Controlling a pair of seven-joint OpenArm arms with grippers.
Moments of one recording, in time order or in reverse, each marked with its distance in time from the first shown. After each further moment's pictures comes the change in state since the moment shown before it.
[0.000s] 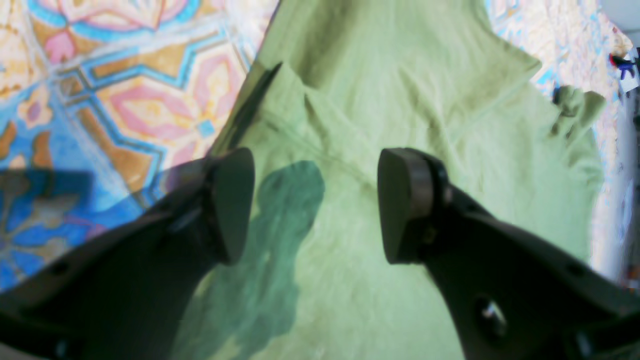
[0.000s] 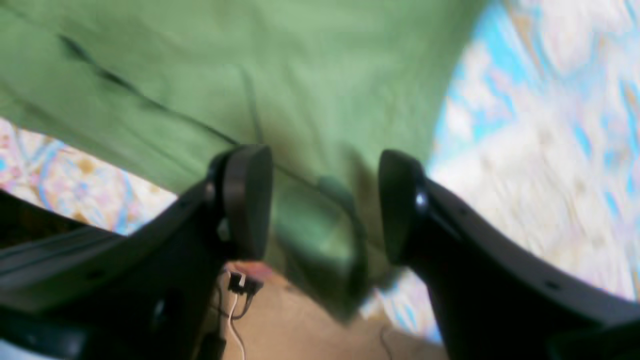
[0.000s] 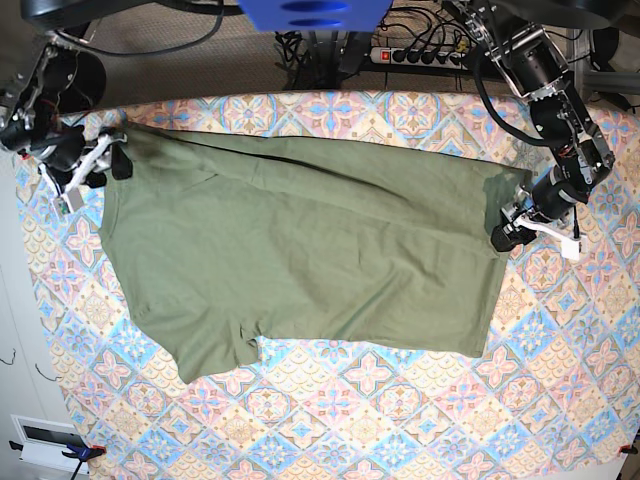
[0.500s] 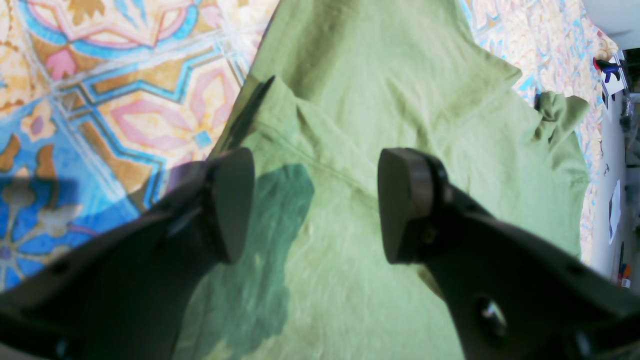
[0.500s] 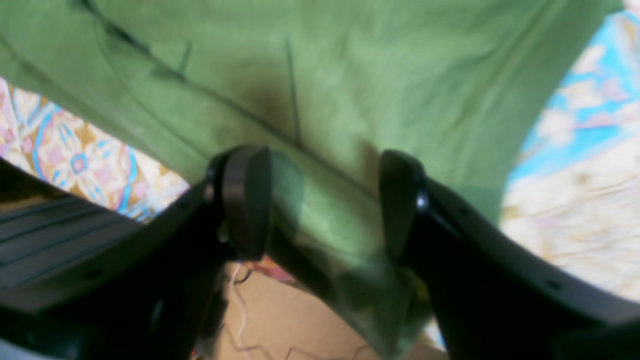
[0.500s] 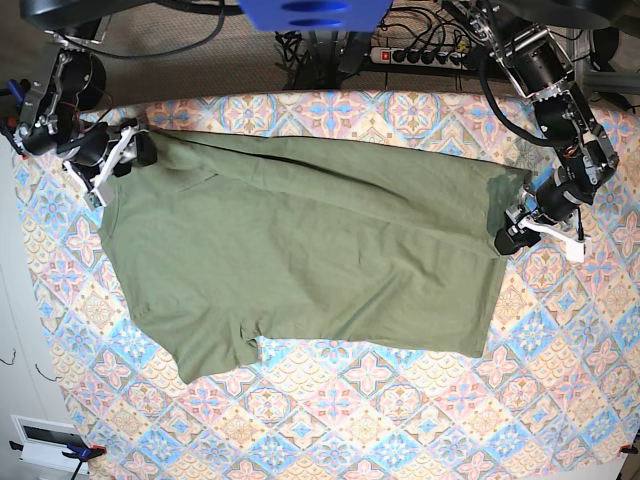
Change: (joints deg) left arm 0.0 -1.1 0.1 0.0 -1.1 0.0 -0.1; right arm -0.1 0.0 -7.1 -2.9 -3.3 0.0 0.0
